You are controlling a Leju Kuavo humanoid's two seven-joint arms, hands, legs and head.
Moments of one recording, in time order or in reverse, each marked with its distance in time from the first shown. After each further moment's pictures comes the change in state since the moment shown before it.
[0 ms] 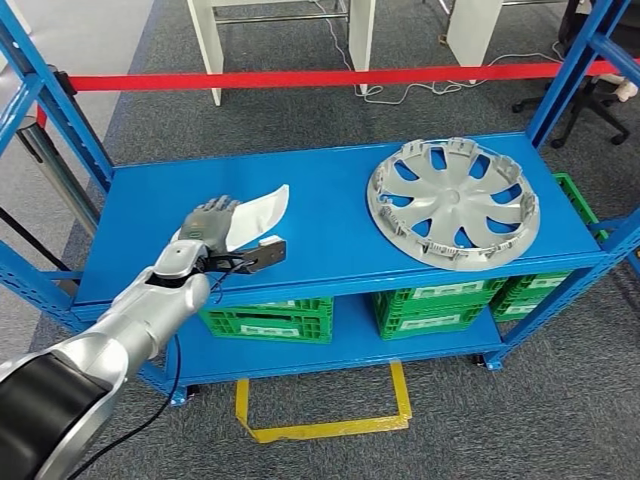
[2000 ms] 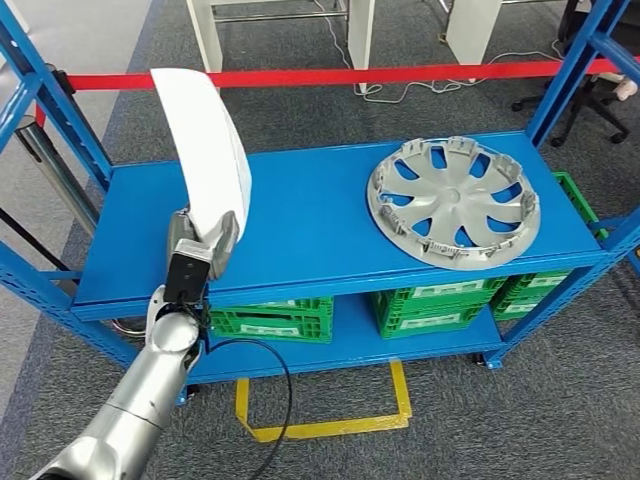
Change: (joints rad) left arm 0.483 -0.048 0.316 -0.784 0.815 0.187 -0.773; right arm 0.007 0.014 0.006 0.003 -0.010 -0.021 -0.019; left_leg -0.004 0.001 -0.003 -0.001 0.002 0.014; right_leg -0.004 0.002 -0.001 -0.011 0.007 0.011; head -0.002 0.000
